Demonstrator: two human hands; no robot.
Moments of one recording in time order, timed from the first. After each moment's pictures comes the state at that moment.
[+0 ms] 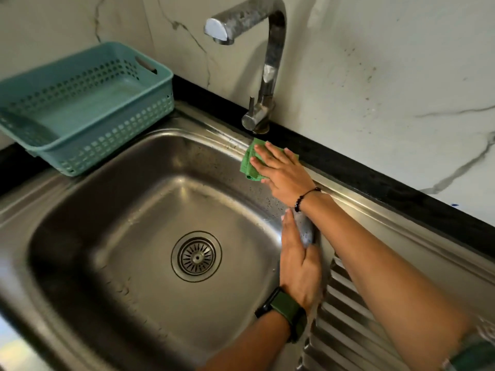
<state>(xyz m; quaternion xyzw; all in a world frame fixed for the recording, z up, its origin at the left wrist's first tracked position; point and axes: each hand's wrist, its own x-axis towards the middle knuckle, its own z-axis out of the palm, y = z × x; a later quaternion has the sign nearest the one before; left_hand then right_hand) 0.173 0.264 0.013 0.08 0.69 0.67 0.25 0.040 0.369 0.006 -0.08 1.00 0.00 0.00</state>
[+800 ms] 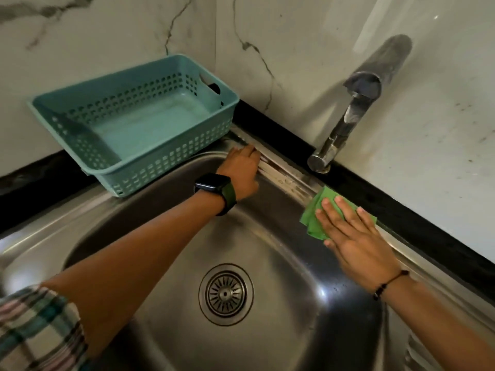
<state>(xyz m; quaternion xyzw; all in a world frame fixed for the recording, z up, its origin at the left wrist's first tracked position) -0.110 0.158 0.023 0.30 0.94 0.11 0.06 0.066 0.357 0.019 -0.07 0.99 0.09 -0.01</state>
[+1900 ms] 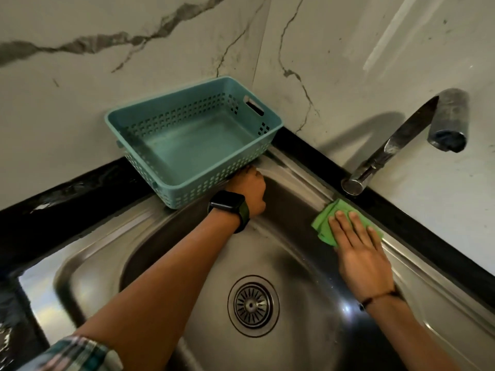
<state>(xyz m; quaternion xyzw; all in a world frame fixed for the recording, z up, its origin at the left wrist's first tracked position) -0.111 0.099 0.031 0.27 0.96 0.05 0.08 0.043 0.299 0.005 0.08 0.99 0.10 0.01</state>
